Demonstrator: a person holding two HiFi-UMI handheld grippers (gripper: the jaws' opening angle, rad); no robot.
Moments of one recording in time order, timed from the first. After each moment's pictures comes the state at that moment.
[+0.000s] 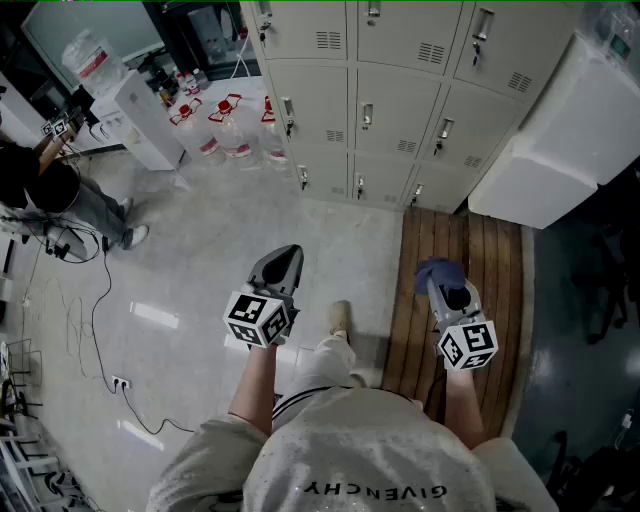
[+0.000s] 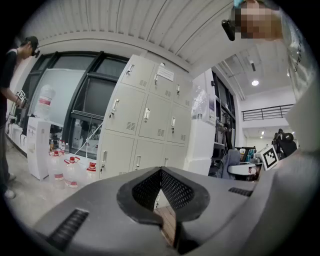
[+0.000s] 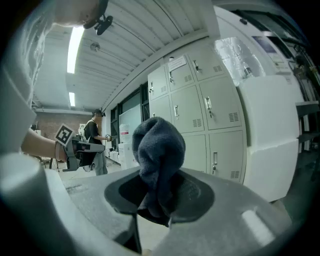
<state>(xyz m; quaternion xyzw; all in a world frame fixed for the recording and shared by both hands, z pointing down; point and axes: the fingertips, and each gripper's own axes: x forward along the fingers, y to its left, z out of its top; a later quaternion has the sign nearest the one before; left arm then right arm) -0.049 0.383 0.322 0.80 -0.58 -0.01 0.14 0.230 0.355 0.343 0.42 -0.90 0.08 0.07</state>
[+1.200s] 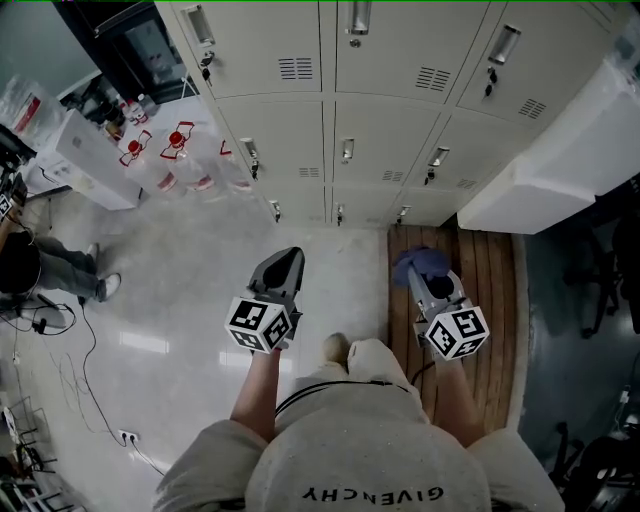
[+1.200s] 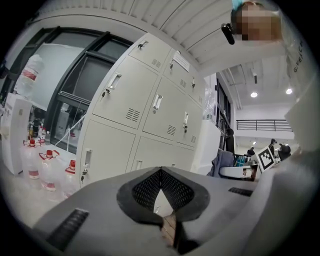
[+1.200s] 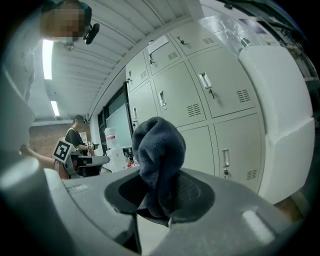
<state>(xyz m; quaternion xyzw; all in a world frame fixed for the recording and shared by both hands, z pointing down) -0.100 0.142 0.352 0.84 -0.52 -0.03 0.17 0.133 0.135 0.360 0.45 -0.88 0.15 0.04</state>
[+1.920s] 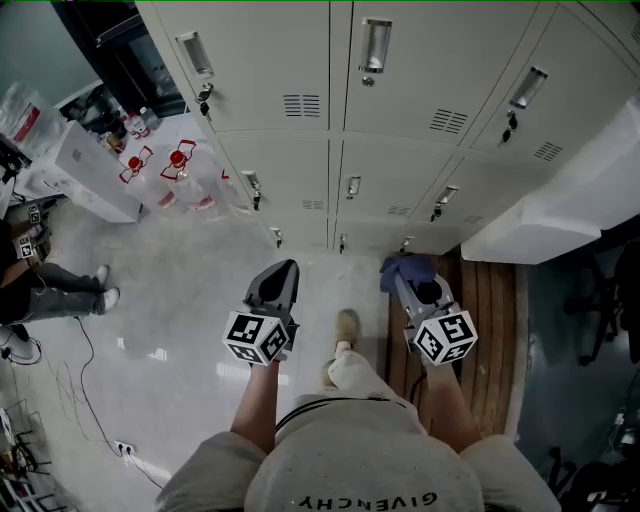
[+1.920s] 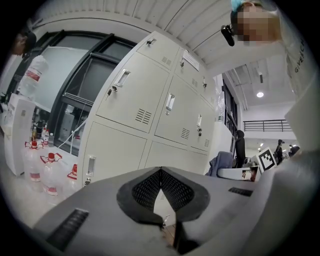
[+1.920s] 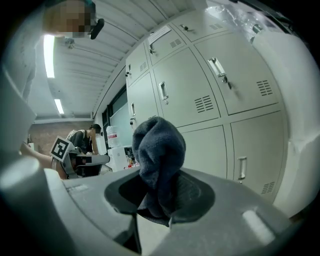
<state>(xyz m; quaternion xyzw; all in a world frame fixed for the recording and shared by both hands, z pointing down) -0.131 0.064 0.352 0.82 -0.55 -0.05 0.17 0.086 0.040 0.362 0.42 -0.90 0.14 0.05</state>
